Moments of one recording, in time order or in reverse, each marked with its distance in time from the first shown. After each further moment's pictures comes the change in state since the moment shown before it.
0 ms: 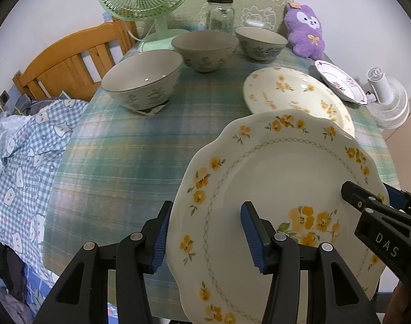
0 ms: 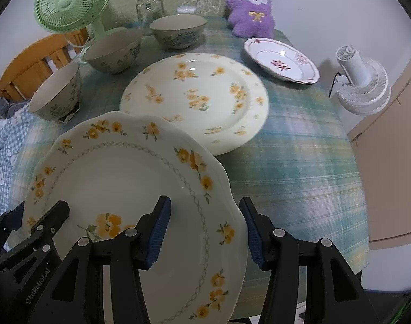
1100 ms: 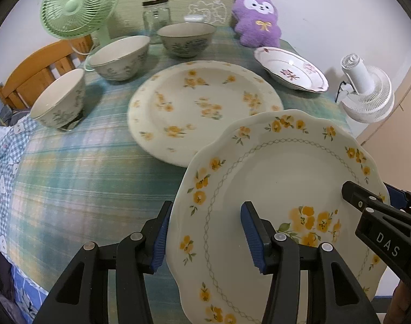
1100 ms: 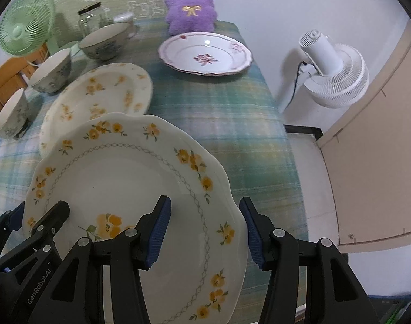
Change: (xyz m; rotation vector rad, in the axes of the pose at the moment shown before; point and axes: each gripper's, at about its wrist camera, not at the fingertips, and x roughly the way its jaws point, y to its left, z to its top) left arm 0.020 -0.143 0.016 0.031 0.010 -0.052; right arm 0.018 -0.149 0.010 0.033 0.008 -0.055
